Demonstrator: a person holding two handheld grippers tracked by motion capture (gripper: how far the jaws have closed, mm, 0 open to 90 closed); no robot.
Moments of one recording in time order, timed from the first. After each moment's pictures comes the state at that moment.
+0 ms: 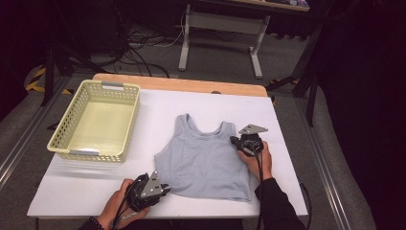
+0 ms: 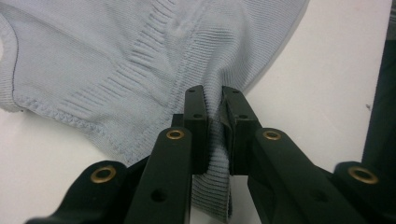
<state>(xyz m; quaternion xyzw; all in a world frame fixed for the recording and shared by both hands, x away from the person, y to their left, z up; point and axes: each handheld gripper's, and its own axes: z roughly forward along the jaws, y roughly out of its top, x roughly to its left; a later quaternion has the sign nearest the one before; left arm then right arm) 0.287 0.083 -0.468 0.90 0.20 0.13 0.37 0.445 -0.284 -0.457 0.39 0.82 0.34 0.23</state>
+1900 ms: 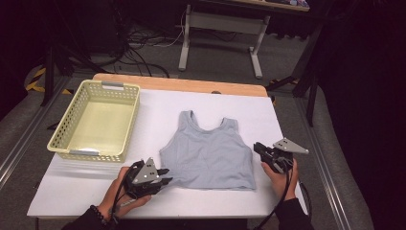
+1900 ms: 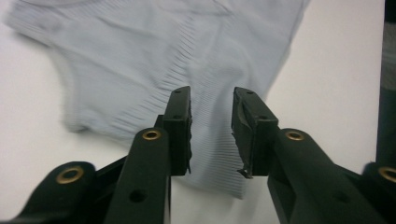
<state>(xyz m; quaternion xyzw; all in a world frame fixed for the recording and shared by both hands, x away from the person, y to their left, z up) 0.313 0.098 -0.434 0.86 0.20 0.15 0.44 0.368 -0.350 -0.429 0.43 0.74 0.44 0.27</state>
